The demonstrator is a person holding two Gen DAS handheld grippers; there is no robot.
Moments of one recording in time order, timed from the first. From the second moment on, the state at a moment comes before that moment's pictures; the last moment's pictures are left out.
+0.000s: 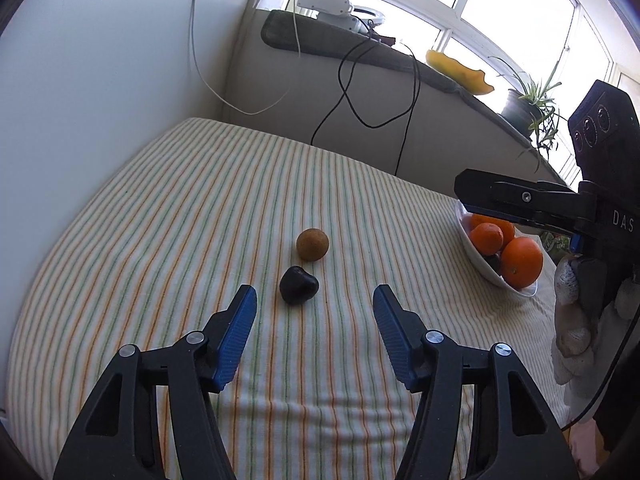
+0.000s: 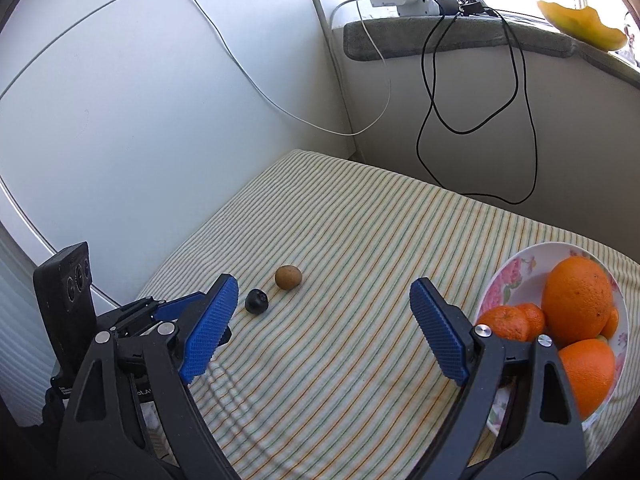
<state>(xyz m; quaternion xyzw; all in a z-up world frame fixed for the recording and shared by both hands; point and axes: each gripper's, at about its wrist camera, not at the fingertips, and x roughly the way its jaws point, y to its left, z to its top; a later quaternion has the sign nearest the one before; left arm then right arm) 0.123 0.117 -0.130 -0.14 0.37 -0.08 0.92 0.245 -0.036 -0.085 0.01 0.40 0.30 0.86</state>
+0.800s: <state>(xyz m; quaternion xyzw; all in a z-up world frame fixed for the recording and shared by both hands) 0.146 0.118 -0.144 -0.12 0.39 -0.10 0.91 0.300 0.036 -0.157 0.05 0.50 0.33 0.80</state>
